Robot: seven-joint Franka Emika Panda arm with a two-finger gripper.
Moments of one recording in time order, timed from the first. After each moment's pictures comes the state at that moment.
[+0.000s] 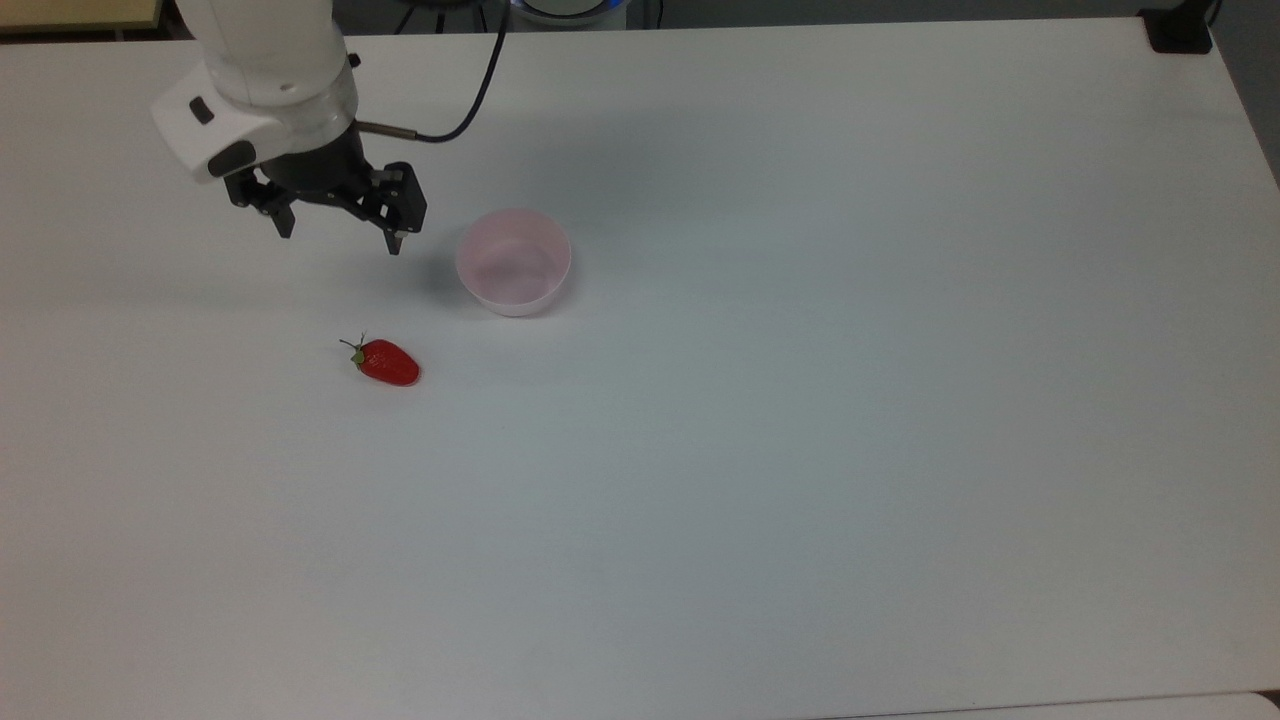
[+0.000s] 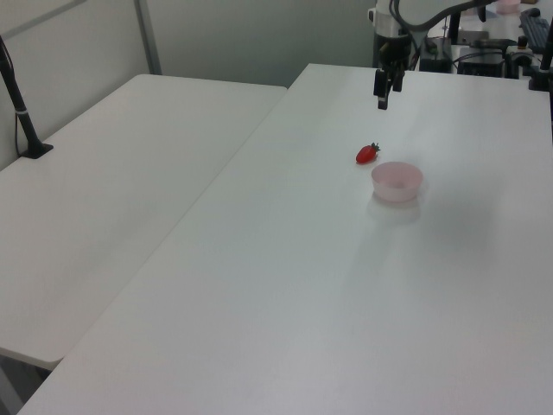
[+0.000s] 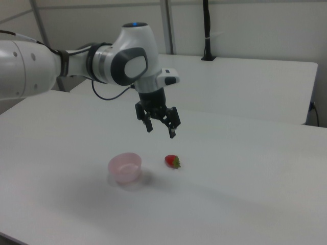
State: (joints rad) arm -0.16 0.28 -0.04 -1.64 -0.08 1.95 -0.07
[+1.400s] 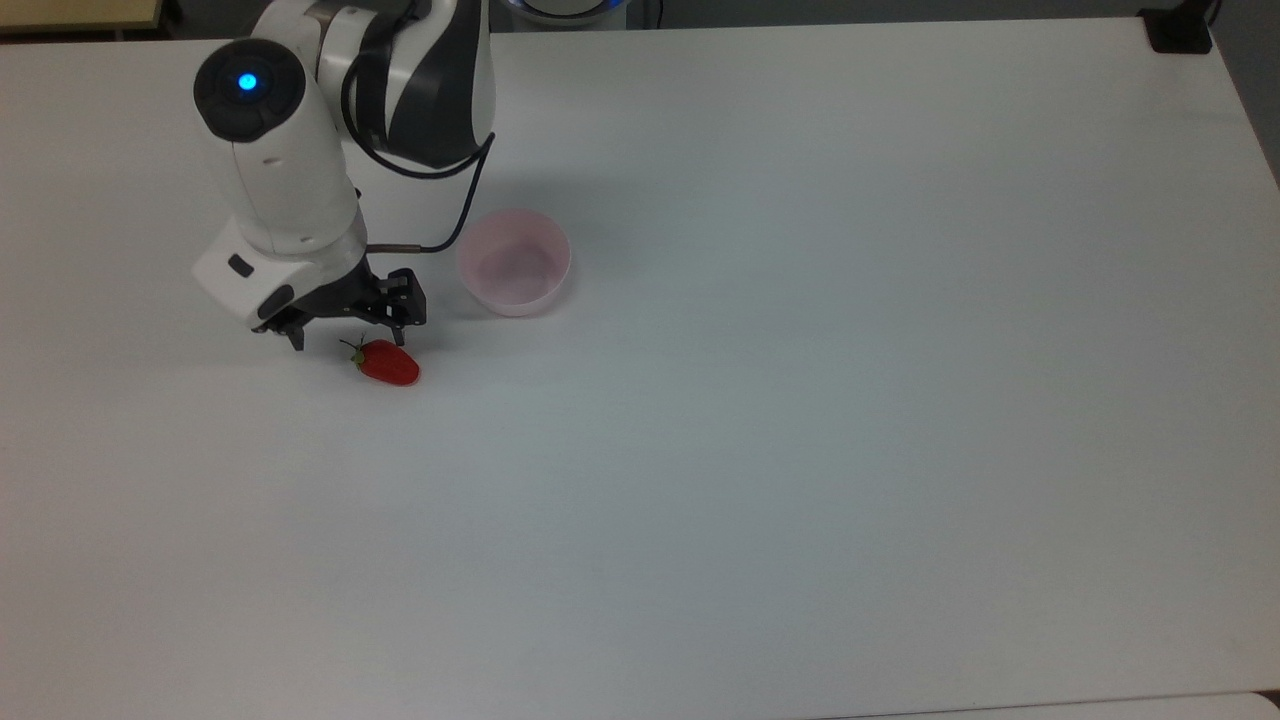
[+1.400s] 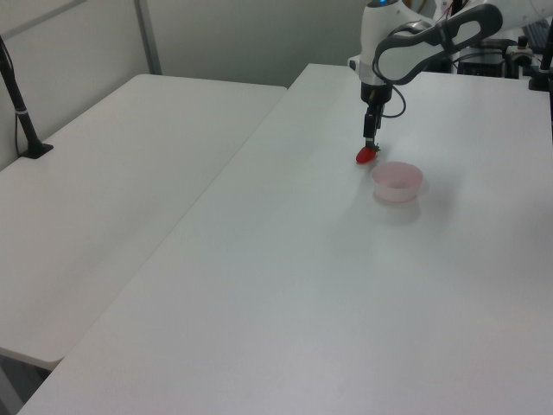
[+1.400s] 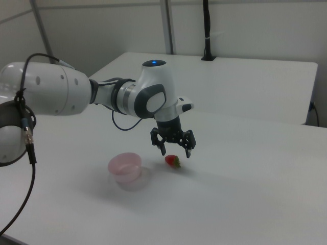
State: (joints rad) arm -0.18 0.50 -0.04 -1.61 -0.08 2.17 -0.30
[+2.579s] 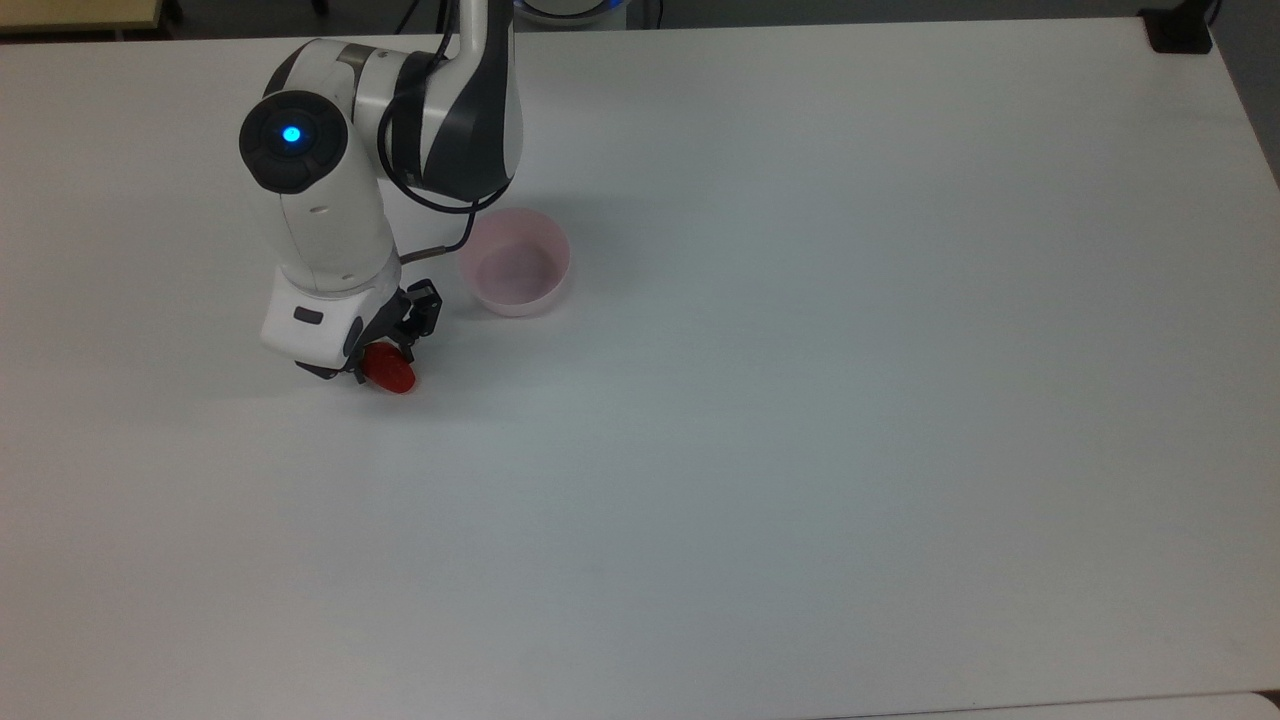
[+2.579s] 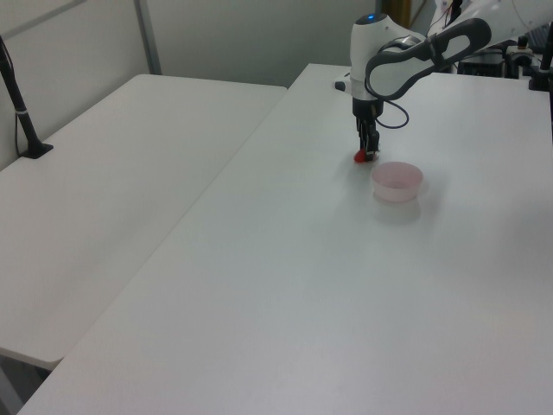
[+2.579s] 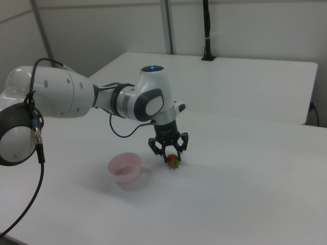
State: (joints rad) arm -0.15 0.56 -0.03 -1.58 -0.08 2.17 -0.68
